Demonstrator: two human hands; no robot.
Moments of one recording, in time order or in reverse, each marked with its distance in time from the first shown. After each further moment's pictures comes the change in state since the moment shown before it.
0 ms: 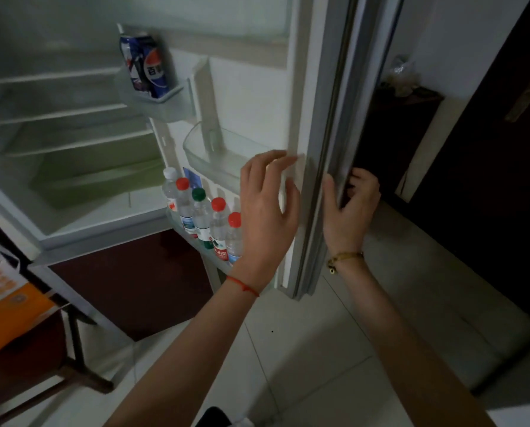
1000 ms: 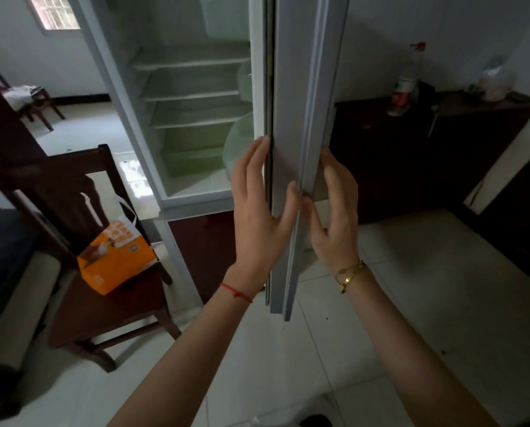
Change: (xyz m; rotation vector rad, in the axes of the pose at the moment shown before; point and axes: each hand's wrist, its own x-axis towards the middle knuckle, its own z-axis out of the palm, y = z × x) left_hand -0.047 -0.064 -0.277 -0.022 0.085 -0.148; right_hand -0.203 -0.198 0.079 0.152 -0.391 -0.518
